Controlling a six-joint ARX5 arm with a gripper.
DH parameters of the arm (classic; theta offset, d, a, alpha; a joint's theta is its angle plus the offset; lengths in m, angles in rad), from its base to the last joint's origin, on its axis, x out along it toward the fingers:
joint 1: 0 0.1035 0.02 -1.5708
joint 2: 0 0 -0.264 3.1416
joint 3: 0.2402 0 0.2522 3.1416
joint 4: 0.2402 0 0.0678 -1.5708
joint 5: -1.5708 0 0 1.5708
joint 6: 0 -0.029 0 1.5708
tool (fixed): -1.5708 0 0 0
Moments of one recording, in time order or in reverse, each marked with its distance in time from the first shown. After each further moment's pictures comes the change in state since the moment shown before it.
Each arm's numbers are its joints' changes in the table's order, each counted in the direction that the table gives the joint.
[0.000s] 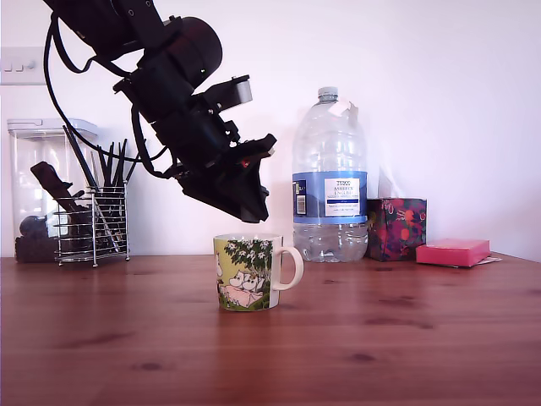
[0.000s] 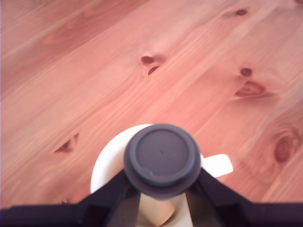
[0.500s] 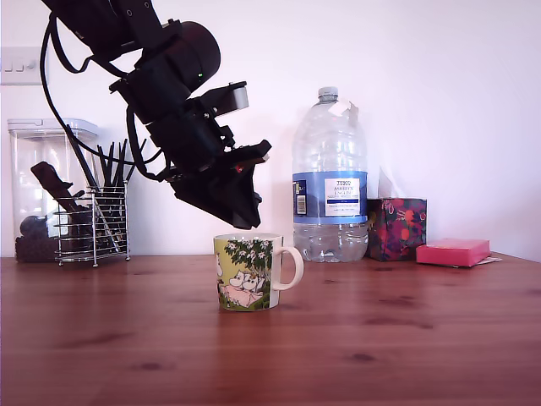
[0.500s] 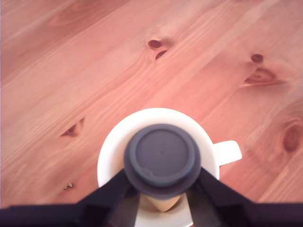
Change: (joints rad) arm 0.005 0.000 0.000 0.034 -0.019 0.000
